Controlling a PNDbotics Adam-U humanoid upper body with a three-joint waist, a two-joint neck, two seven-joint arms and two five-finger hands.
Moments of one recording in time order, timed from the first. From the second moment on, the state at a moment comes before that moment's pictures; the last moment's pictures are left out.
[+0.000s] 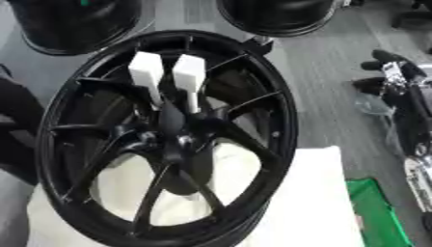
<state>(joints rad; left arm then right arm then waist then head) -0.26 1.03 0.18 -1.89 -0.22 0.28 -0.15 -0.24 -0.50 0.00 -1.82 -0.23 0.10 -0.16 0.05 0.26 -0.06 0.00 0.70</state>
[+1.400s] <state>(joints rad) -0.23 0.92 0.17 -1.64 -0.22 0.27 -0.19 -0.25 -0.50 0.00 -1.82 -0.24 0.10 -0.16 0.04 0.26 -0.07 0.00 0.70</state>
